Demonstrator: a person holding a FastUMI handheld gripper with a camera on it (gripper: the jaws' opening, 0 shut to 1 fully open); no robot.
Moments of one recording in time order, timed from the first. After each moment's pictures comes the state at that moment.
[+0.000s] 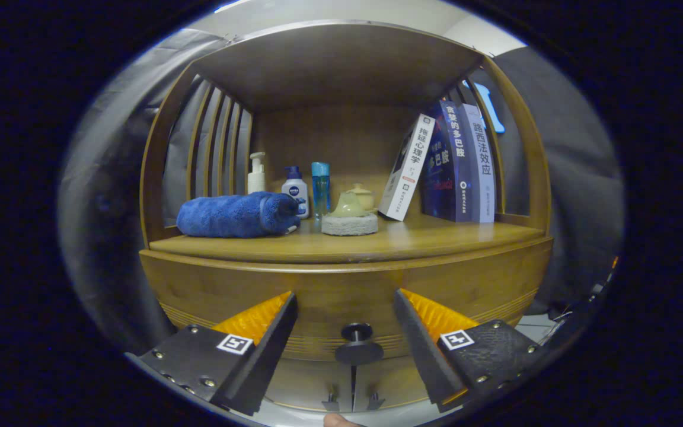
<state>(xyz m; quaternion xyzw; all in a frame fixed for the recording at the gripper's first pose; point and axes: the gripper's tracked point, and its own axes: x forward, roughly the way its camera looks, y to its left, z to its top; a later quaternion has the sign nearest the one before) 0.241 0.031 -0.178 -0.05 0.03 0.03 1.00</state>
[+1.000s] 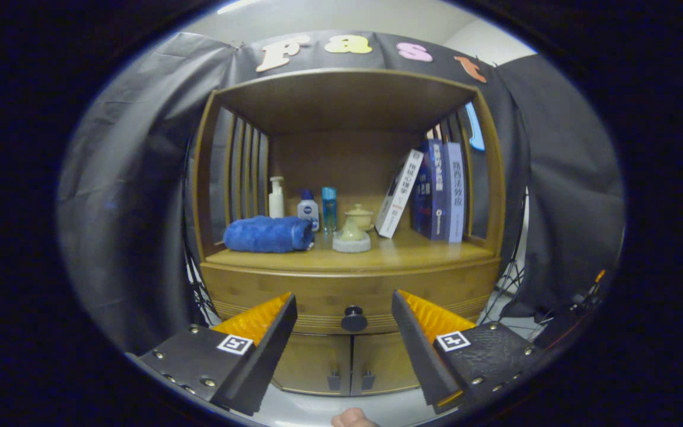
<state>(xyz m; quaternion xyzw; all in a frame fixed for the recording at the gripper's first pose) 0.101 0.028 -0.090 -0.05 0.02 0.04 1.00</state>
